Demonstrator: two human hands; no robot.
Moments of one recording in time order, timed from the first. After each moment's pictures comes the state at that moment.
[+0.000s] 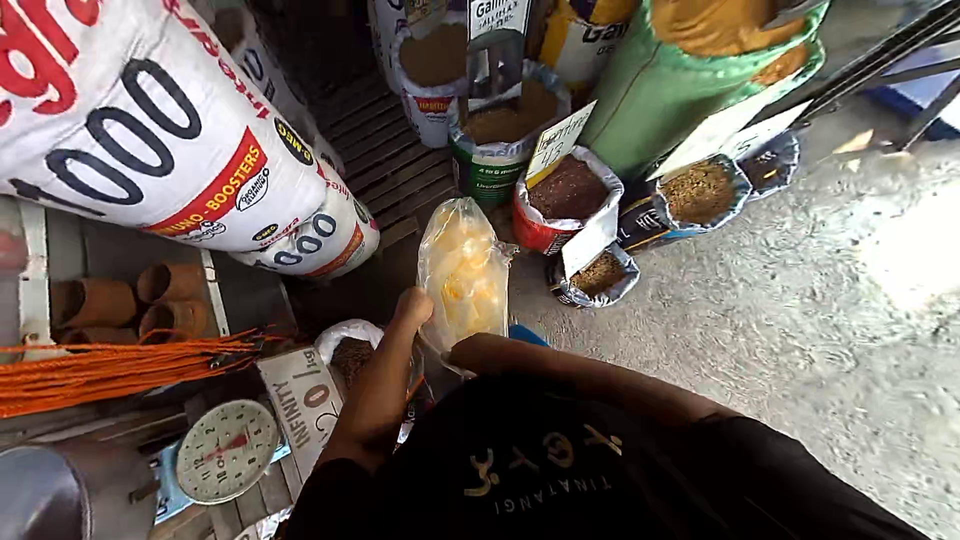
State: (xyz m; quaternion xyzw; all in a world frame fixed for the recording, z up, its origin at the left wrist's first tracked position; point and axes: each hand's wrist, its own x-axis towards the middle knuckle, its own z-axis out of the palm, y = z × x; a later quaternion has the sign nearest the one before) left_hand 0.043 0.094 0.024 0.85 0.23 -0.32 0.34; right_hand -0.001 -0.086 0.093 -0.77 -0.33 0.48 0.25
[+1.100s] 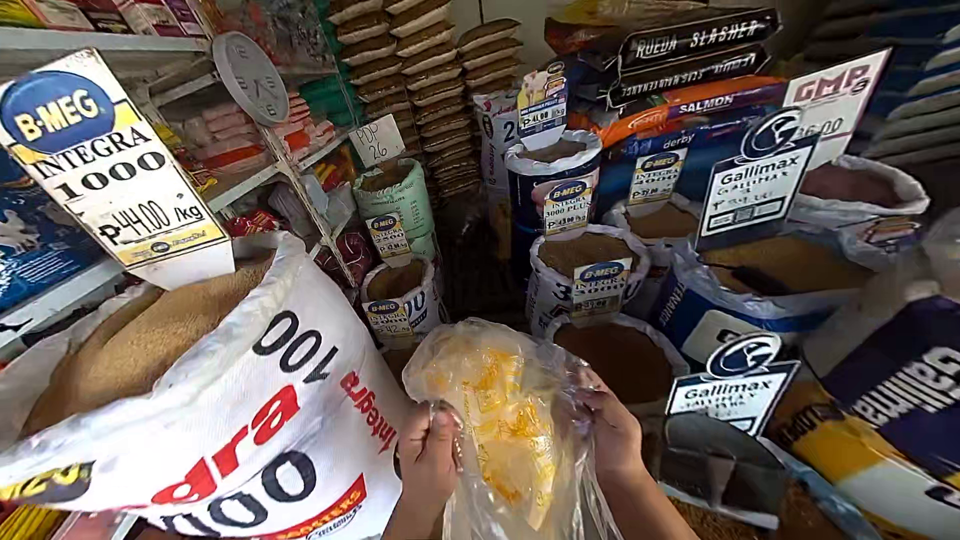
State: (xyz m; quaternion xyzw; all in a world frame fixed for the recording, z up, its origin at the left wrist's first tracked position) left_hand 0.491 0.263 0.274 0.63 -0.06 0.41 0.65; right_hand 0.617 0.097 0.232 -0.31 -0.19 0.12 0.92
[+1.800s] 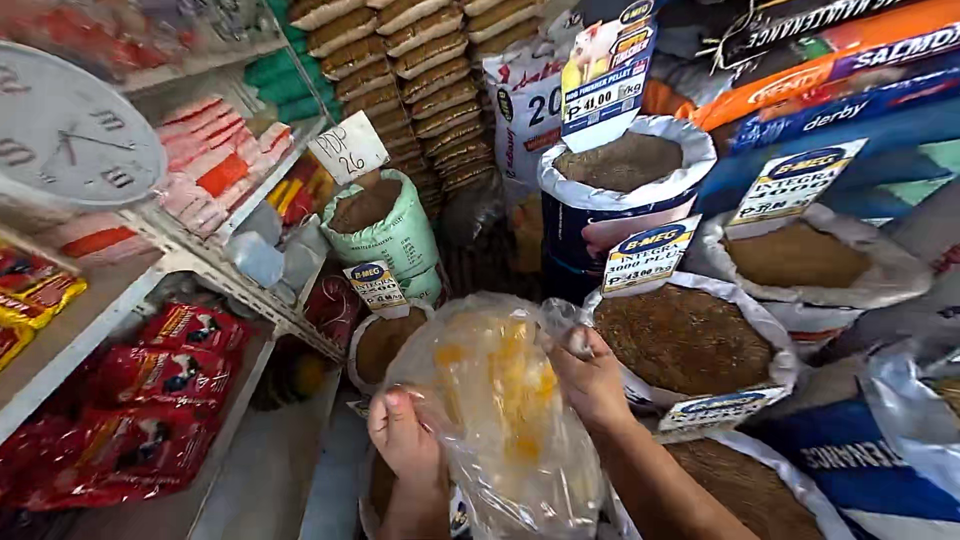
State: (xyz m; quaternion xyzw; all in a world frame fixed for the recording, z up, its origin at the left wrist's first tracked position) left_hand 0.981 0.478 0.364 0.56 0.00 0.55 0.62; right_hand 1.111 0.332 0.319 -0.46 -0.13 0.03 0.88
